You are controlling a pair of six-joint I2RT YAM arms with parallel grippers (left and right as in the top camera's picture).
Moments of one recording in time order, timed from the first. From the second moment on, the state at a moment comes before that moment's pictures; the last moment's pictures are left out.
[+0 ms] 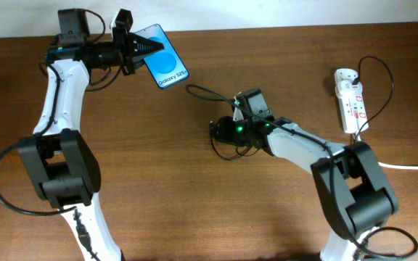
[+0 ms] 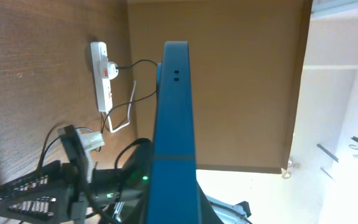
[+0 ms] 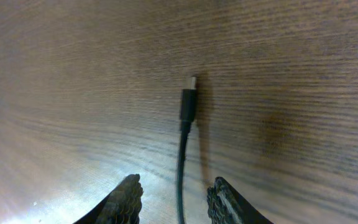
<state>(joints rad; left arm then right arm) 0.09 2.20 1.97 -0.64 1.51 -0.63 0.42 1.92 1.07 -0.11 -0.42 0.66</state>
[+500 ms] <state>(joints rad) 0.09 2.20 1.97 -0.64 1.51 -0.63 0.45 2.02 1.09 0.03 -0.44 0.73</state>
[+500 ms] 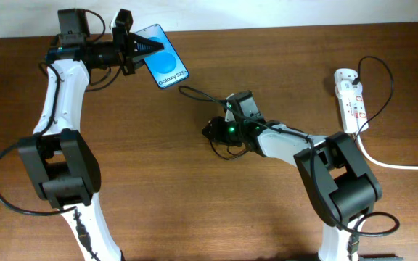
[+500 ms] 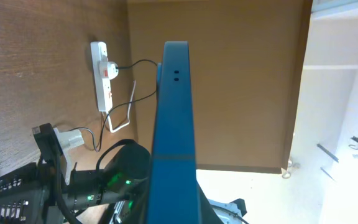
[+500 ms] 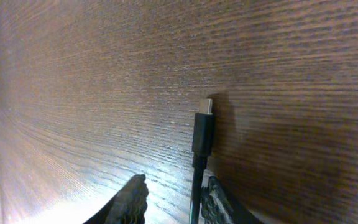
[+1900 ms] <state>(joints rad) -0.04 2.20 1.97 -0.64 1.52 -0.63 0.41 1.36 1.07 -0.27 -0.78 0.70</state>
